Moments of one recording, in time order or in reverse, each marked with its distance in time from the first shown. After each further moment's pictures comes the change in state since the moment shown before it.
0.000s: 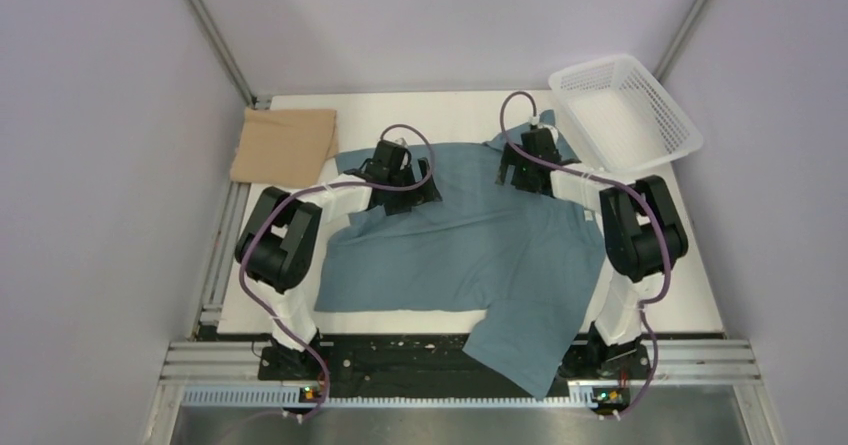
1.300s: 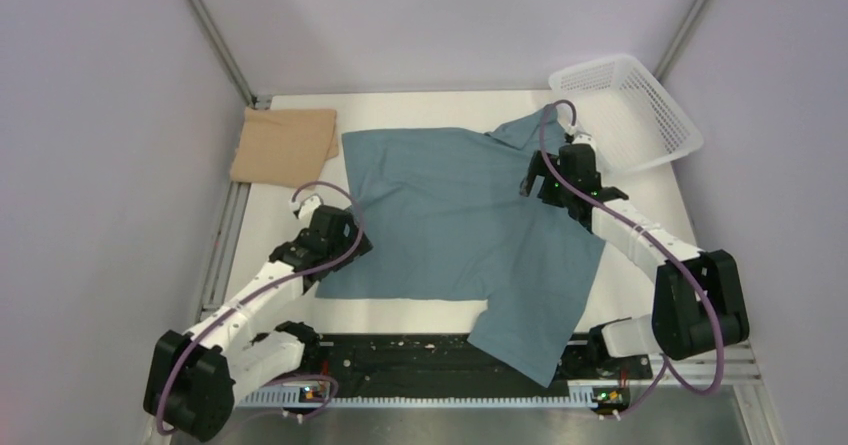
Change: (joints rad) left arm 0.060 -0.813 -0.532 -0.316 -0.416 -0.150; right arm -0.057 -0.454 -0.254 -0.050 -0.025 0.003
